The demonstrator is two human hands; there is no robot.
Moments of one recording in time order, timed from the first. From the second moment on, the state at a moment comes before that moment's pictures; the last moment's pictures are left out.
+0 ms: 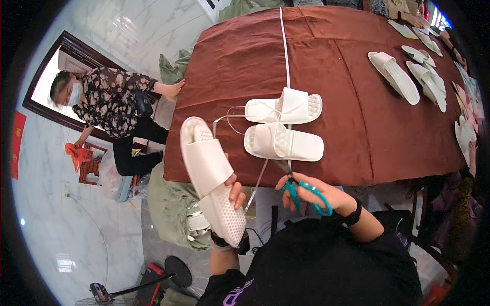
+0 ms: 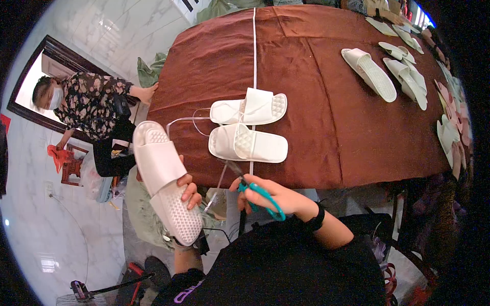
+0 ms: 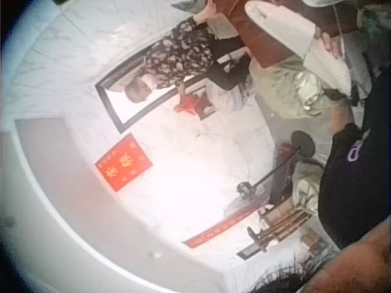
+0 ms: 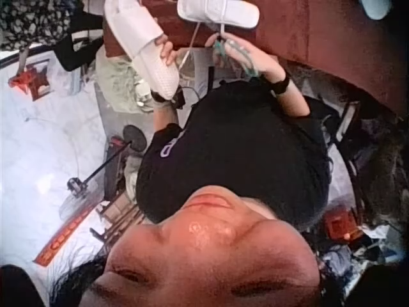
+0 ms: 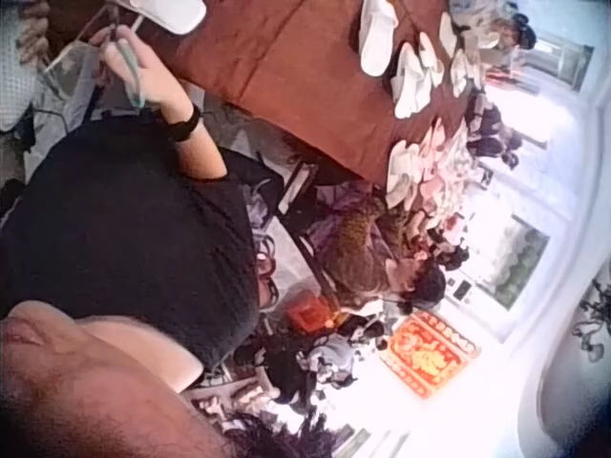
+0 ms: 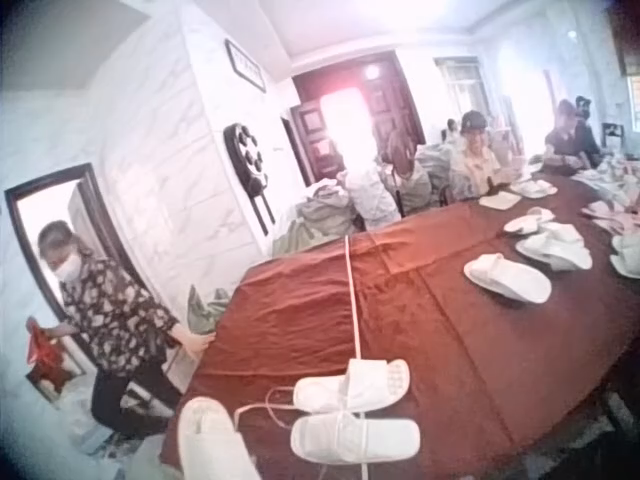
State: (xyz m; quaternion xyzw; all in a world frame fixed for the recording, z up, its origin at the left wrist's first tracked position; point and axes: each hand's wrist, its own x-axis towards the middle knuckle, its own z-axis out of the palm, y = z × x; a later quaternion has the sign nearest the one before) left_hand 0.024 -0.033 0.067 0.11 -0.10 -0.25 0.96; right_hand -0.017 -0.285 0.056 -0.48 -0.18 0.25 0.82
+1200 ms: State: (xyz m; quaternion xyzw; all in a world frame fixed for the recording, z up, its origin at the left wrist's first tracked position) left_hand -0.013 0.014 0.092 0.18 -0.12 -0.24 0.95; right_hand 0.056 -0.223 0.043 -0.07 0.02 0.40 0.91
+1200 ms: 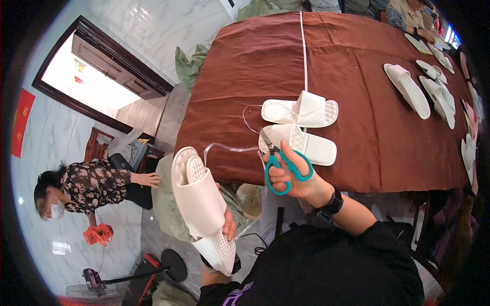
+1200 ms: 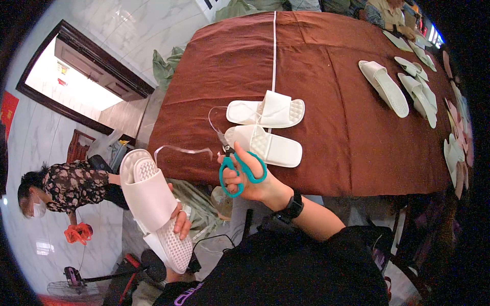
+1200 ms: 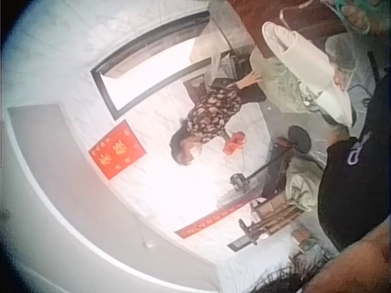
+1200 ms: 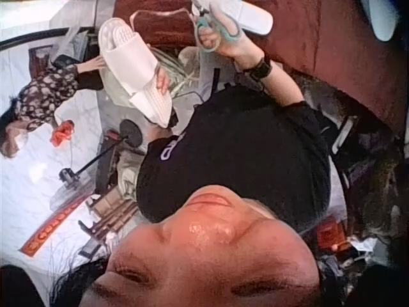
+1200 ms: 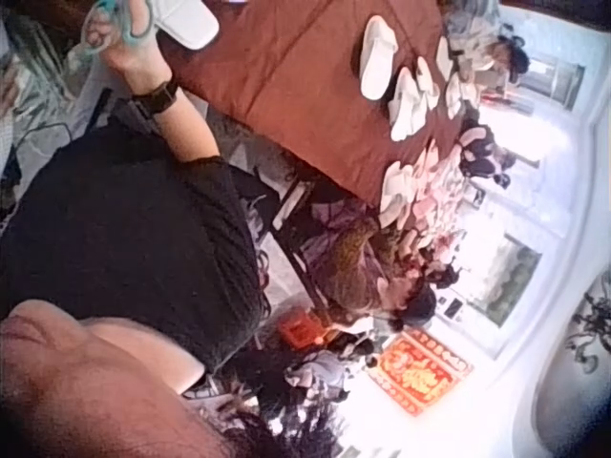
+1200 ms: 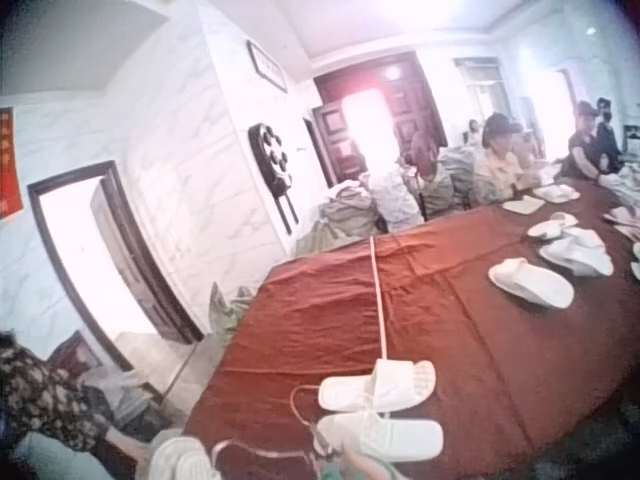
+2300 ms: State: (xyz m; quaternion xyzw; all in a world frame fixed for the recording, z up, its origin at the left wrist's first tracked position) left_hand -0.009 0.068 0.064 0.00 -0.08 0.06 0.99; right_hand 0.016 -0.115 0.009 -0.55 -0.28 0.16 0.77
